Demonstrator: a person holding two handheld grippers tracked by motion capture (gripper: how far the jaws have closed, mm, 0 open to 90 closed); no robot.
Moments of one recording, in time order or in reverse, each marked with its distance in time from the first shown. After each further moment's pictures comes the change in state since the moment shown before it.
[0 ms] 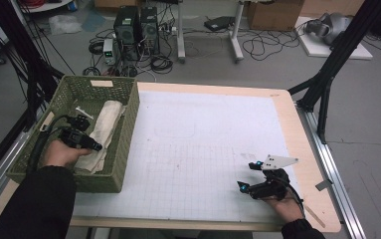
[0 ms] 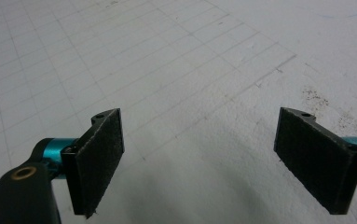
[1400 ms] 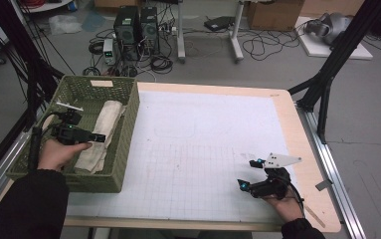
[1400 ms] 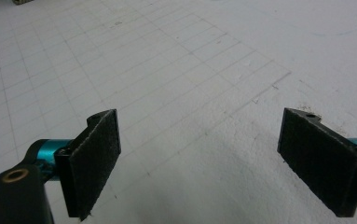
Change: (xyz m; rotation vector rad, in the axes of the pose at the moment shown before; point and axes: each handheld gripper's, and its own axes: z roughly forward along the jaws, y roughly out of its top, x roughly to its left) left arm -0.002 -0.004 -0.025 -0.168 -0.220 -0.071; right arm 0.001 0.005 -0.004 -0.047 0.007 0.019
